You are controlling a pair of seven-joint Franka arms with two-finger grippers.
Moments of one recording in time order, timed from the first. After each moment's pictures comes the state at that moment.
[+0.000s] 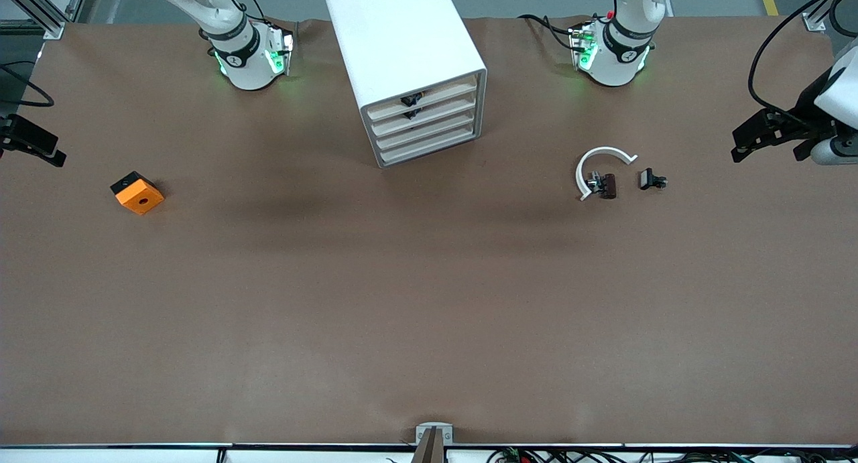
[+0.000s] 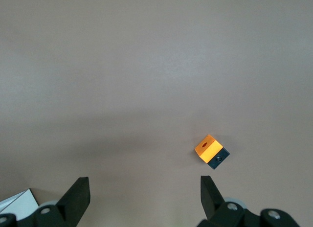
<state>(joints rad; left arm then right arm) 0.03 -0.06 -0.08 -1.66 0.01 1.64 -0.05 -0.01 0.03 -0.09 -1.45 -0.02 1.49 -0.01</state>
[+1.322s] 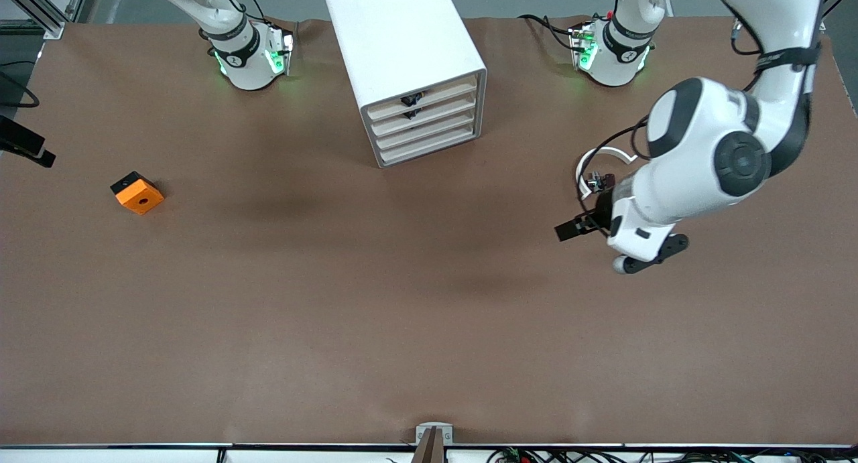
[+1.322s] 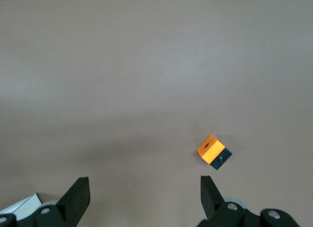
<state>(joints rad) -0.18 0.36 -0.20 -1.58 -0.18 1.85 -0.81 -0.04 0.04 -0.10 -1.45 0.01 1.52 -0.01</state>
